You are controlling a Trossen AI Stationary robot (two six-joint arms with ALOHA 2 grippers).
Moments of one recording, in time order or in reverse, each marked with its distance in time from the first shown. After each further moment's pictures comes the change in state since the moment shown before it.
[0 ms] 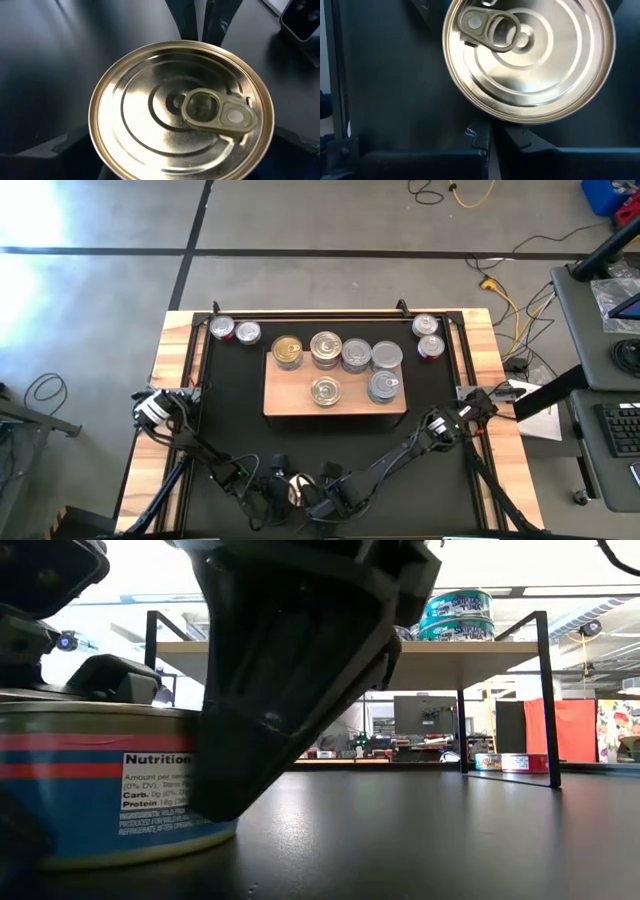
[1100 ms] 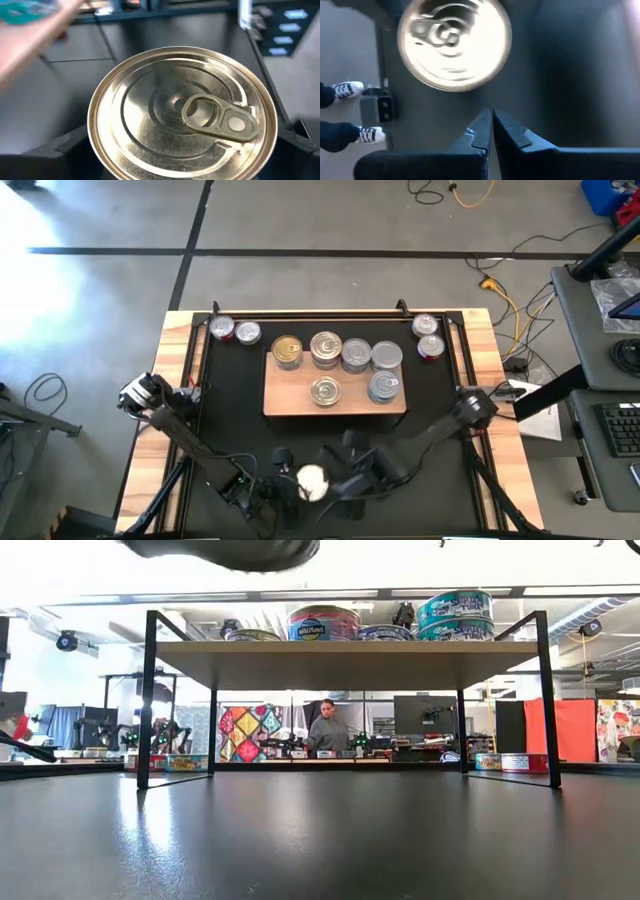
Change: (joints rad) left arm 0.019 -0.186 0.377 -0.632 -0.167 -0.096; right arm 0.044 -0.302 0.196 -0.553 0.008 0.000
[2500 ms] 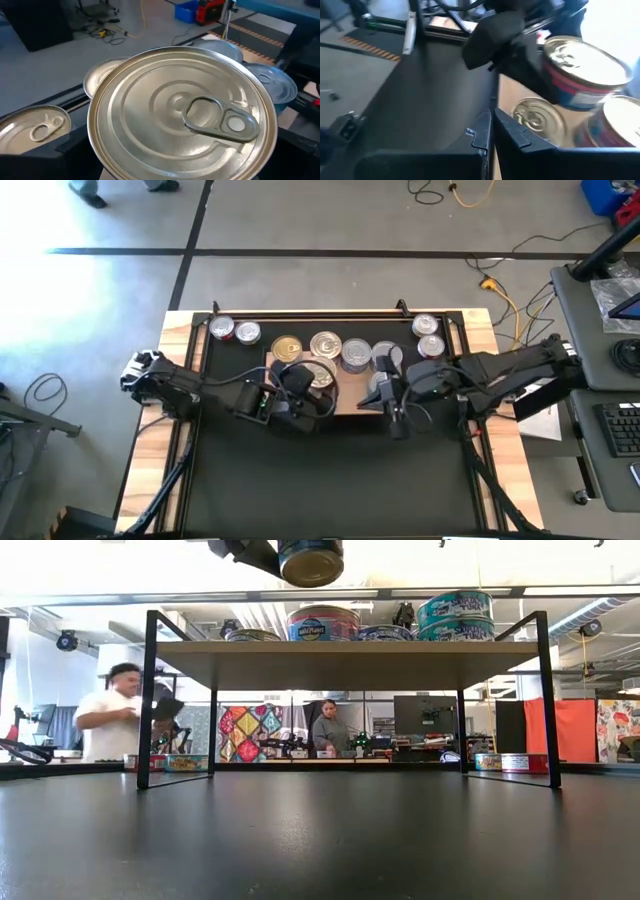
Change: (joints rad) left arm 0.460 -0.127 0.322 -0.532 -0.190 -0.332; right arm -0.307 -0.917 -1.045 0.861 -0.177 -0.671
